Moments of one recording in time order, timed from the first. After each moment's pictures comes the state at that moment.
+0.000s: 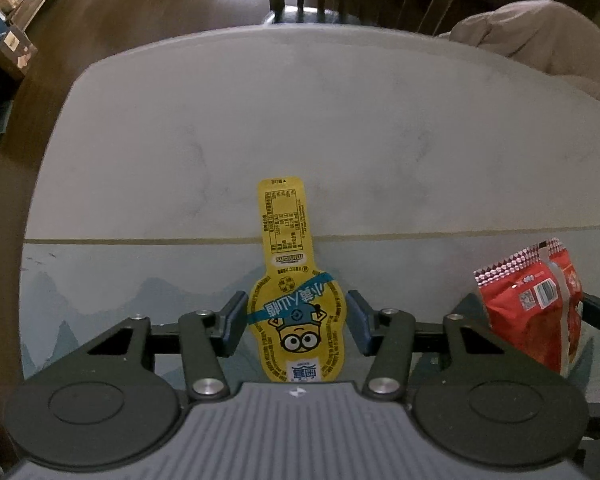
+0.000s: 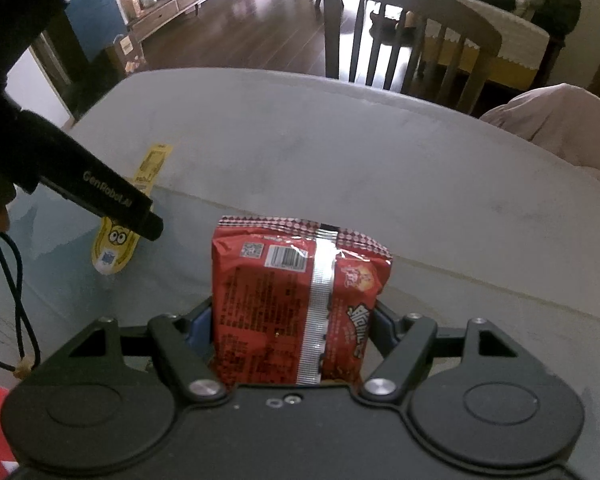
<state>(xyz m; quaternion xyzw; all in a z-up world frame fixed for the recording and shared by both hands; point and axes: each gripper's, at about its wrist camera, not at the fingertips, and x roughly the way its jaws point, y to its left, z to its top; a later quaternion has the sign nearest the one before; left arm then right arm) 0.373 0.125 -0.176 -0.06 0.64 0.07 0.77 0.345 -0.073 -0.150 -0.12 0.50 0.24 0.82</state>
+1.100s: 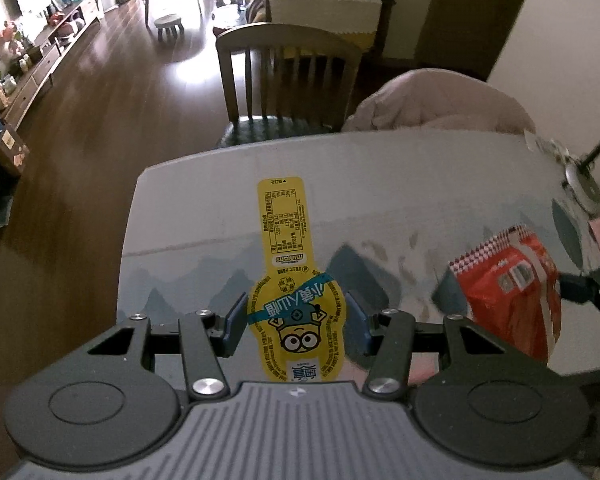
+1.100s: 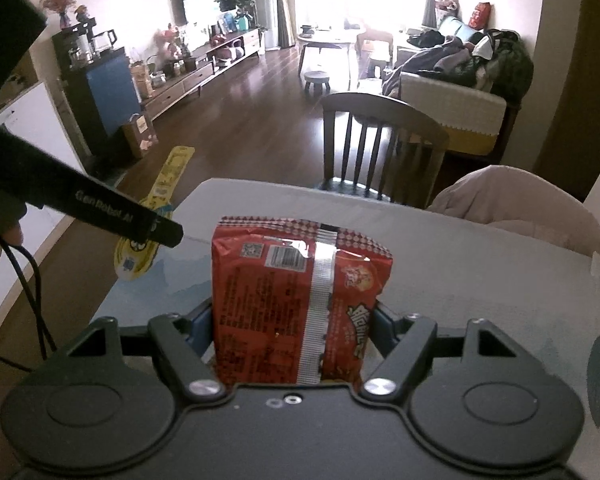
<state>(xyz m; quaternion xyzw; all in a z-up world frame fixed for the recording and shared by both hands) 0.202 0.078 0.038 -0.01 0.52 -0.01 0.85 0.176 -0.106 0.035 -0.09 0.40 0.23 0.88</state>
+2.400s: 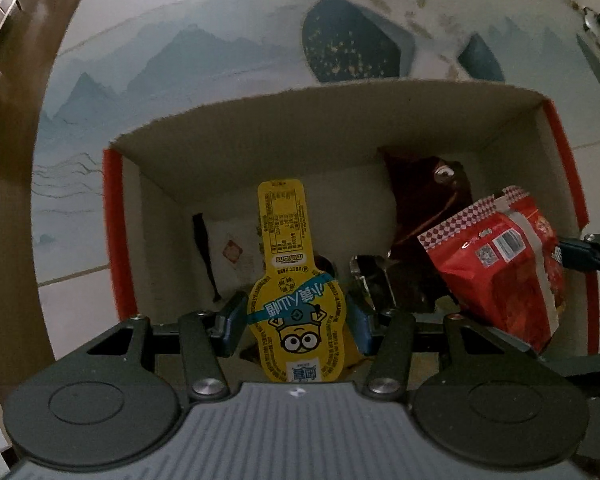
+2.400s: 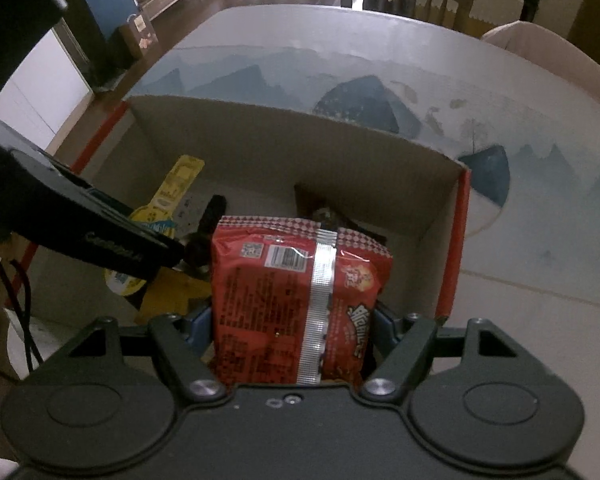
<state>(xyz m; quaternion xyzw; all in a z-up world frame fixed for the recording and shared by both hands) 0.098 0.054 -0.149 0.02 0.66 -0.03 0.75 0.079 -0.093 -0.114 -0.11 0.53 0.22 0.81</state>
